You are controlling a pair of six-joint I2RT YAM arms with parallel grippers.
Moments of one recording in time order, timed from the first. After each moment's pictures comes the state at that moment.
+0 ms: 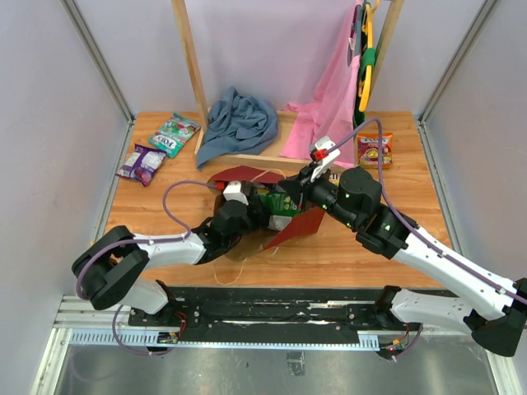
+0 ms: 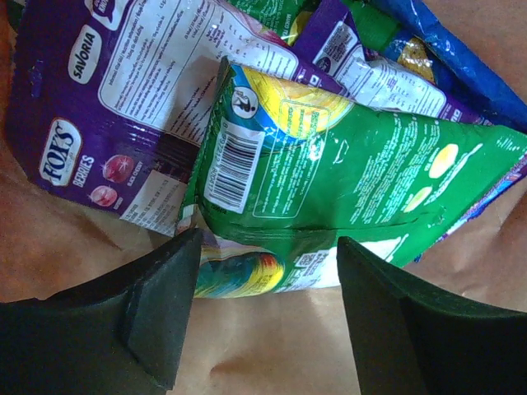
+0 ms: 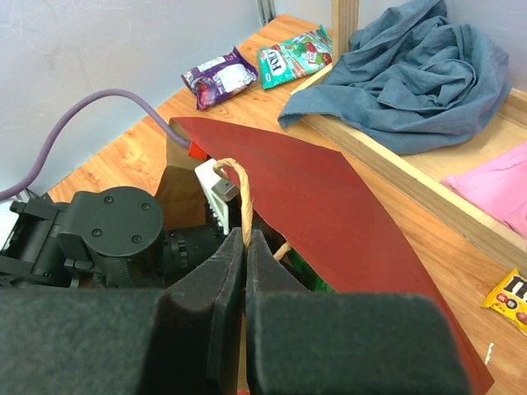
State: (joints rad) left arm -0.83 1.40 0.50 0.49 -0.37 -0.66; right arm 0.92 1.02 1.03 -0.11 0.09 0.19
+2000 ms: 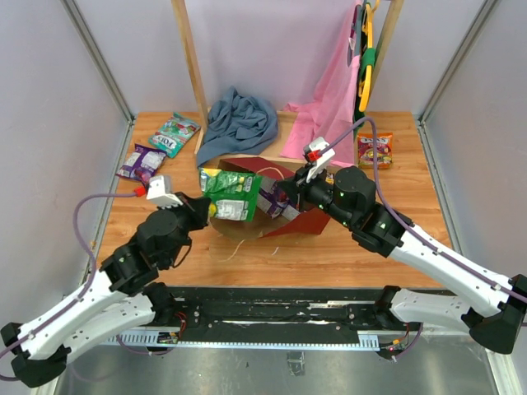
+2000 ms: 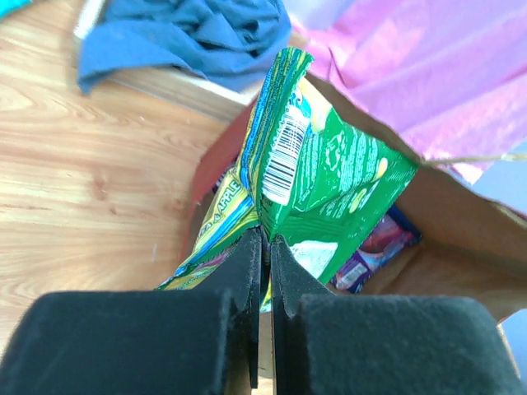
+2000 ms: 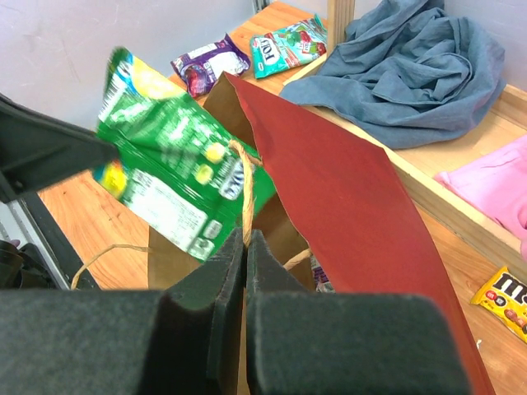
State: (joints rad) left arm -0.87 0.59 0.66 -0.29 -0.64 -0.68; right arm 0.92 1.05 1.03 -0.12 0.09 0.16
